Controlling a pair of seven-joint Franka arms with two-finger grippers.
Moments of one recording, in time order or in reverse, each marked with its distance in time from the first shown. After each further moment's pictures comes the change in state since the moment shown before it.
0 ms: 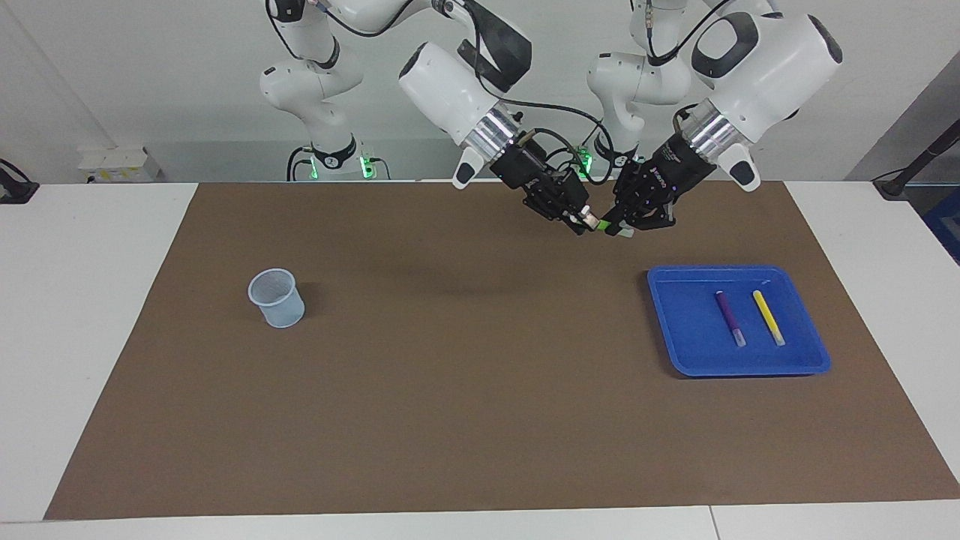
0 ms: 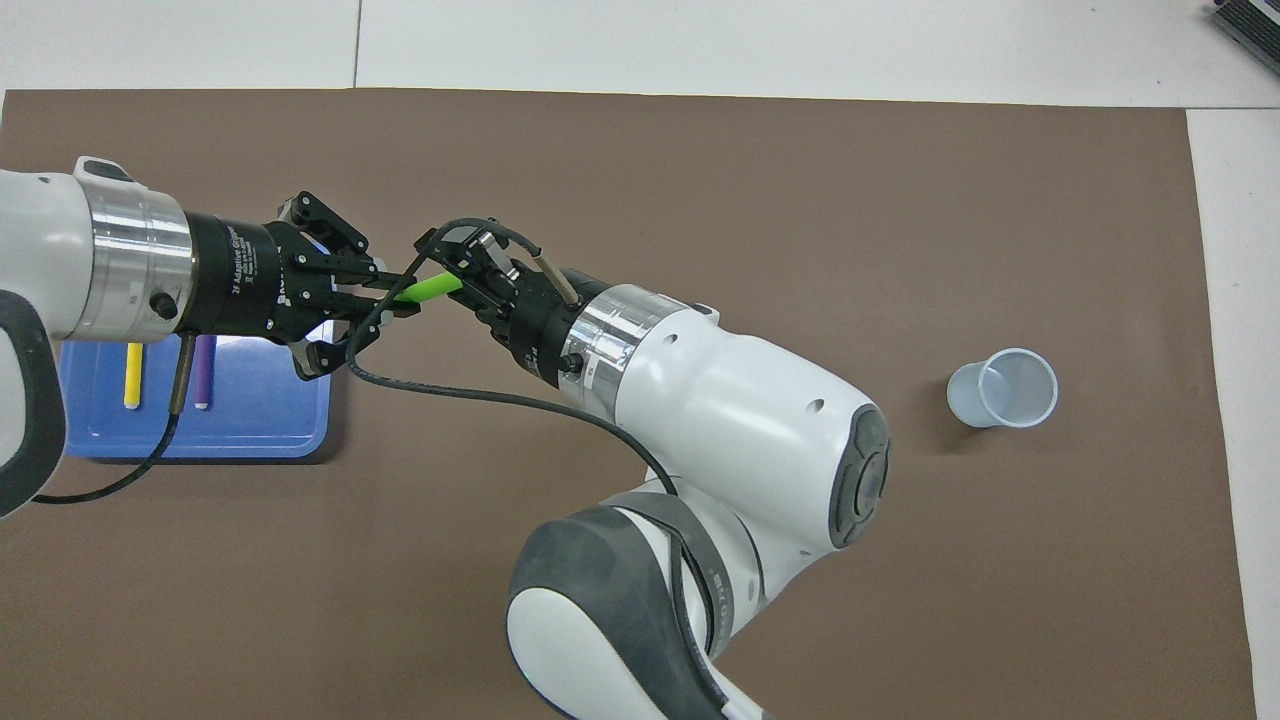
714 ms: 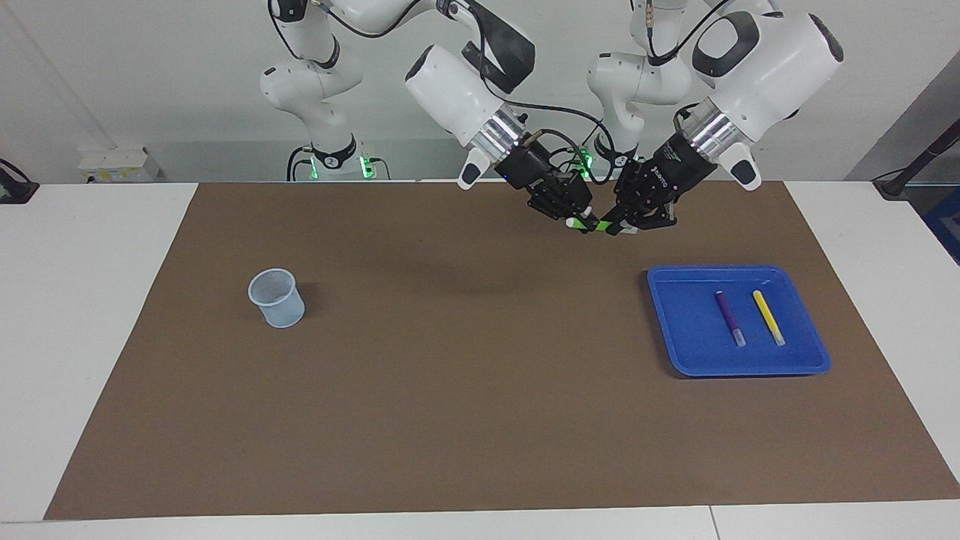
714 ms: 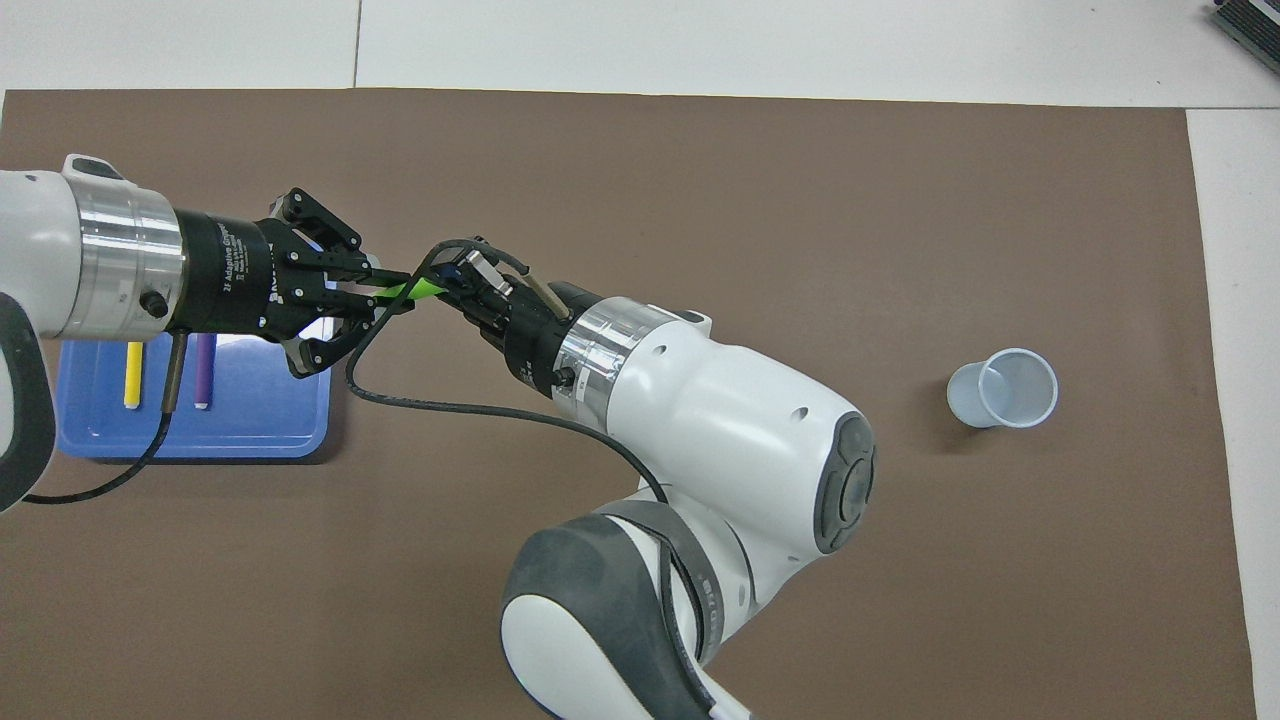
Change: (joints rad) left arm 0.000 -0.003 0.007 0.002 0.001 0.001 0.000; right arm 0.010 0.000 -0.002 -0.019 0.000 0.001 -0.033
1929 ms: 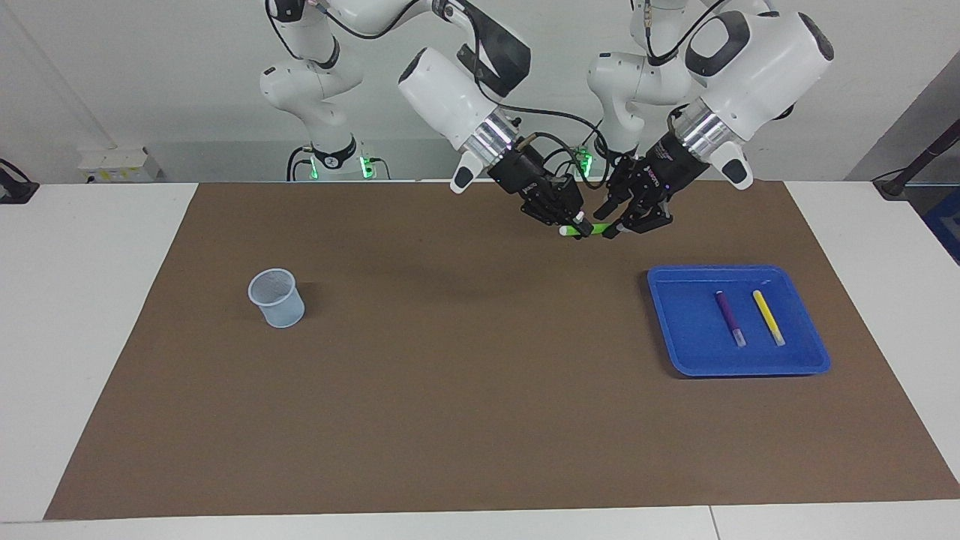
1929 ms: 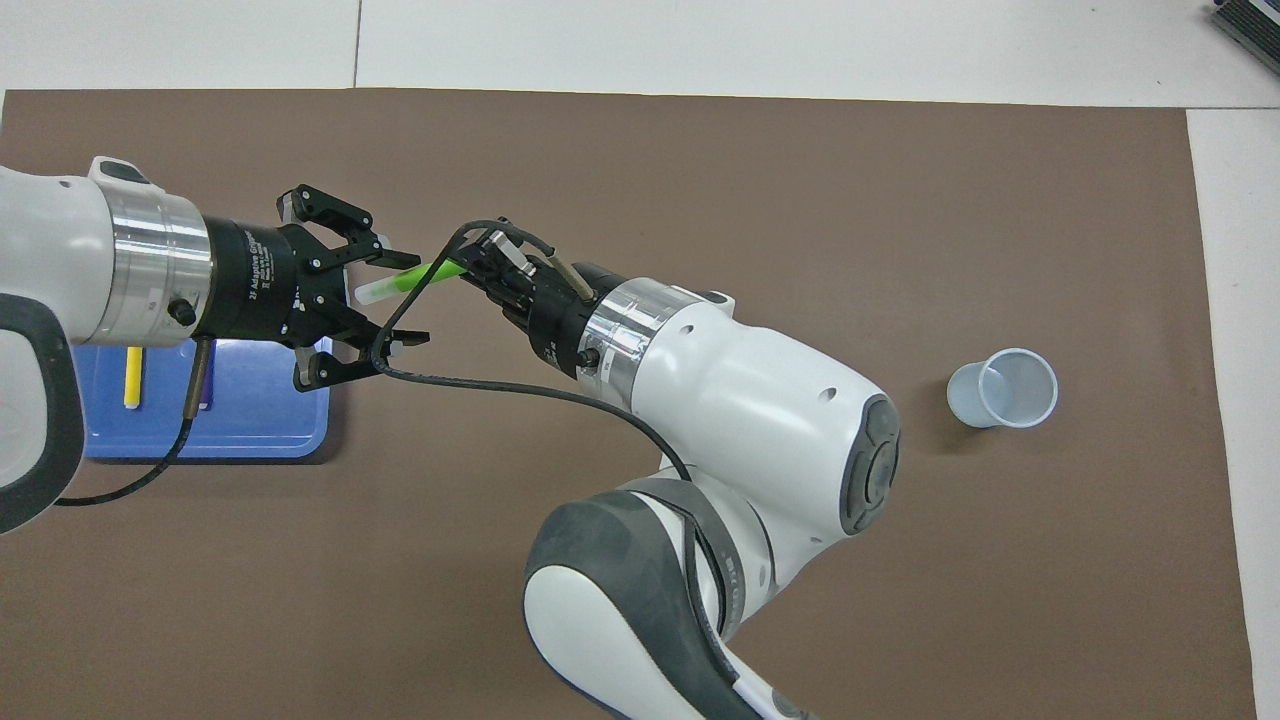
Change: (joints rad) left arm -0.023 -0.002 -0.008 -0.001 0.023 0.005 -0.004; right arm -0.027 0.000 -0.003 0.001 0.000 -0.010 -0.060
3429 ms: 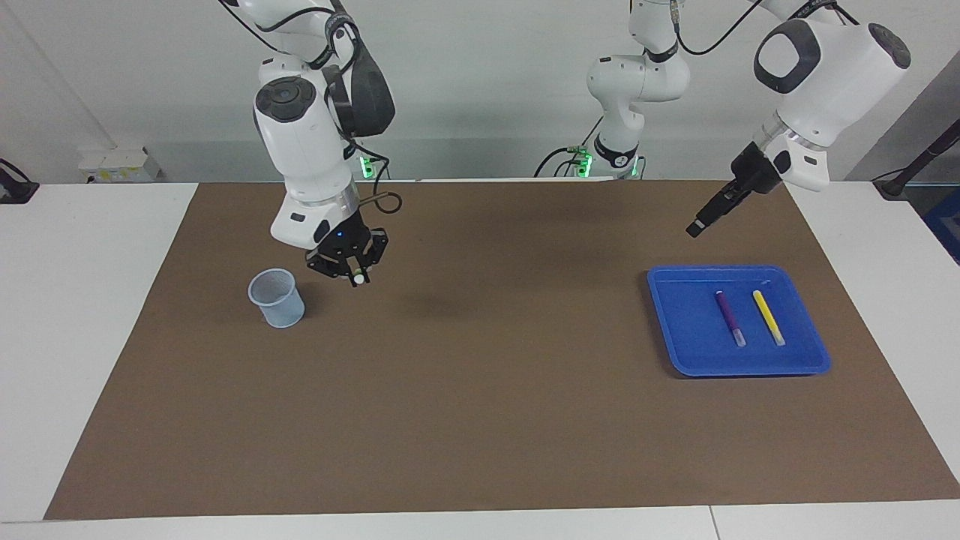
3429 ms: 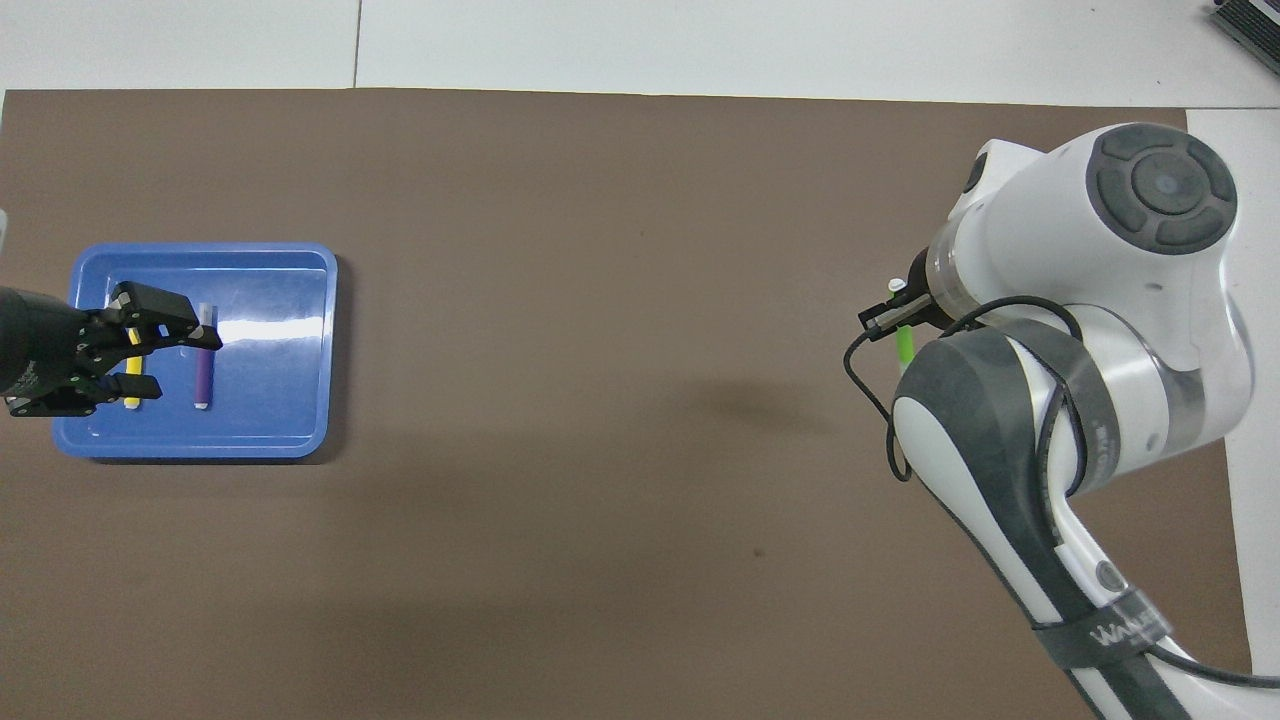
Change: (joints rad) left arm 0.269 -0.076 0.025 -0.166 0.324 -0.083 1.393; right arm -0.474 -0.129 -0.012 -0.052 -0.882 -0.973 -0.975
